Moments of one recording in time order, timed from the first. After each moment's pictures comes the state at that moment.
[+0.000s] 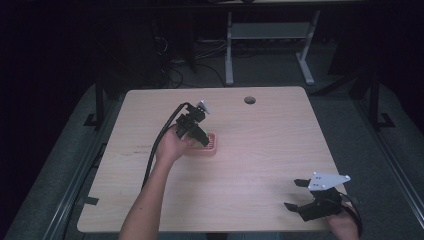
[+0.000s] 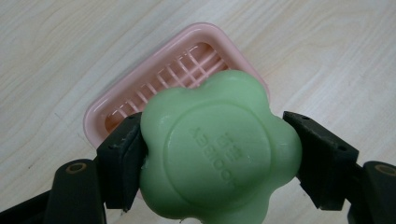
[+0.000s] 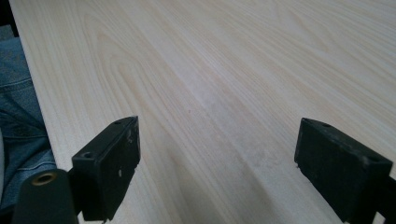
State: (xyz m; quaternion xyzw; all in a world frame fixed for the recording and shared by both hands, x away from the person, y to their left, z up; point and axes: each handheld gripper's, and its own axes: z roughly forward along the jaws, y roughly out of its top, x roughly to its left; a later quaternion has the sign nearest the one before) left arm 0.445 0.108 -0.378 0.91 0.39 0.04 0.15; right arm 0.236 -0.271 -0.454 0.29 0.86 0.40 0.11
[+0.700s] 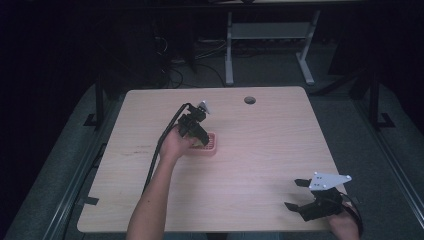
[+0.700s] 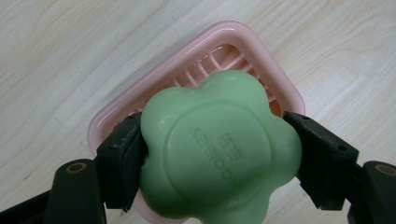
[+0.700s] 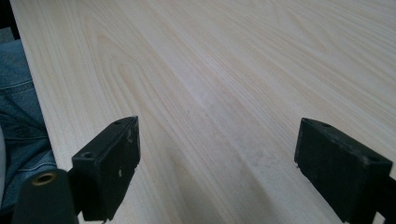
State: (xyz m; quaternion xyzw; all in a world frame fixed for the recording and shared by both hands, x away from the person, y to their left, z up) left arm 0.462 0.105 -0.398 0.91 0.40 0.04 0.14; right arm 0.236 -0.273 -0.454 0.29 0.86 0.41 0.11
